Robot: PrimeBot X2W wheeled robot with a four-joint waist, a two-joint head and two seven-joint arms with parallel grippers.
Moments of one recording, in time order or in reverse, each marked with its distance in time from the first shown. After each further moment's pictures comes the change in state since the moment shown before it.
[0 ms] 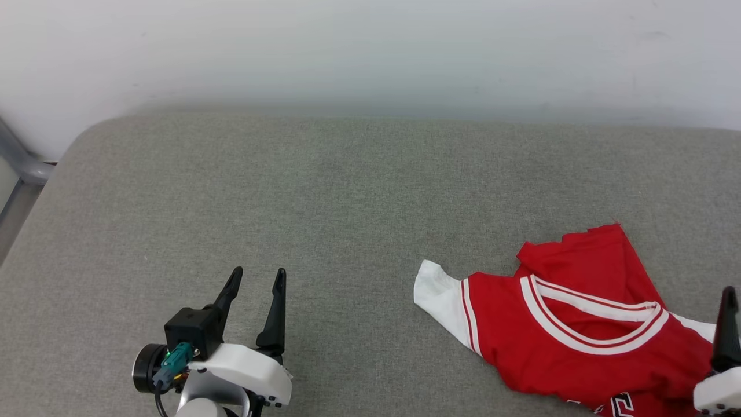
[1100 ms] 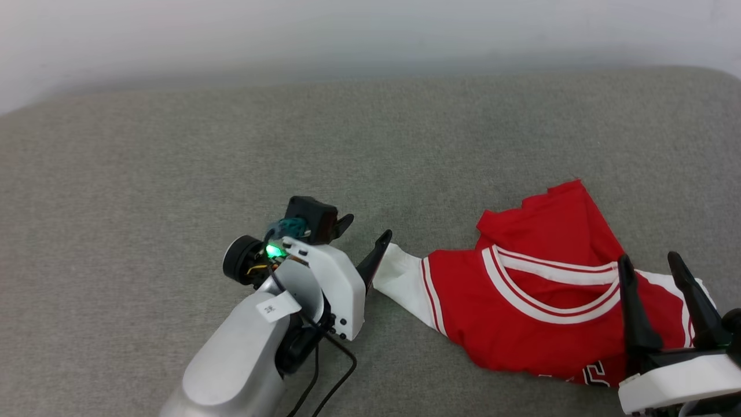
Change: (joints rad) left arm -0.343 -0.049 -0.202 0.111 -0.055 -0.168 0.397; right arm 0.135 0.000 0.364 -0.413 0.001 0.000 0.123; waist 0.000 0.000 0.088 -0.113
